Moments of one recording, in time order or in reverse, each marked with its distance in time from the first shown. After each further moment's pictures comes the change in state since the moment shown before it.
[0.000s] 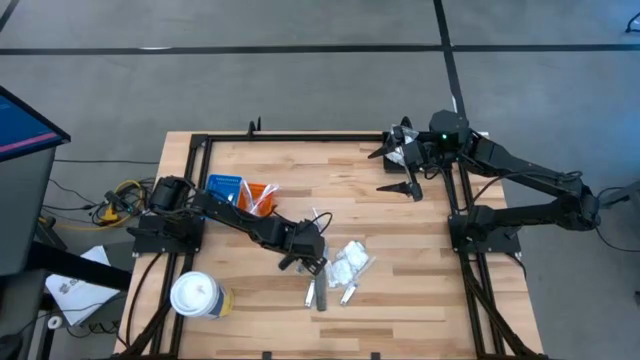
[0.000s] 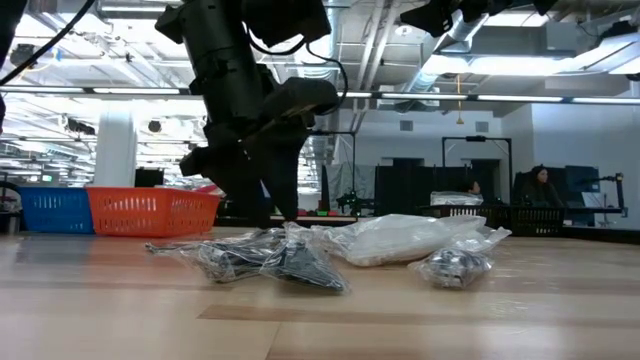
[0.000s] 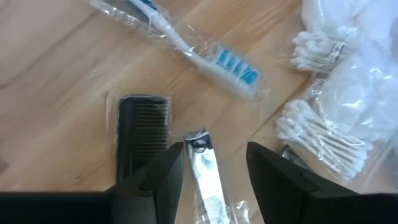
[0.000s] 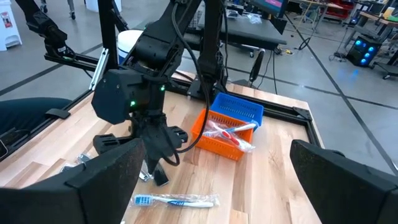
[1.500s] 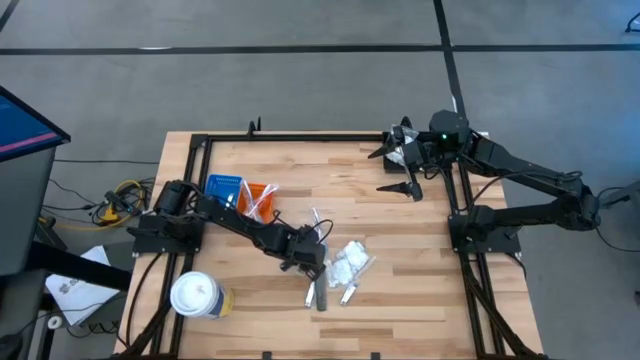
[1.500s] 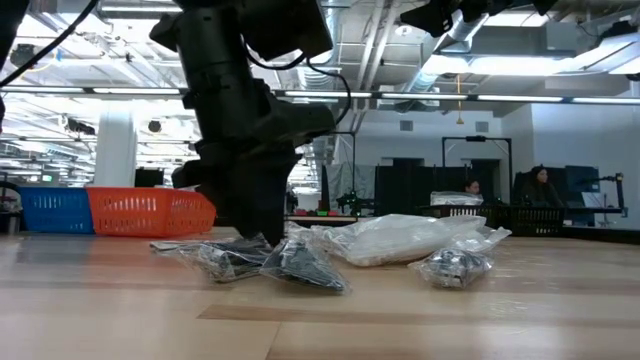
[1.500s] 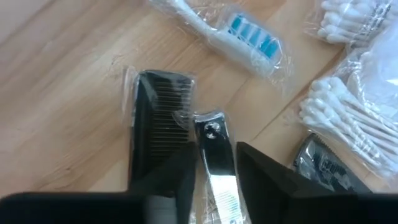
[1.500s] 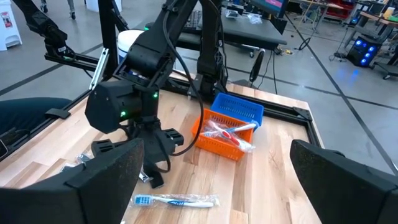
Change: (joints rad) left arm -0.029 0.065 0.006 -0.010 -0.004 -0.017; right arm 0.000 0.000 0.000 0.000 0.000 -0.001
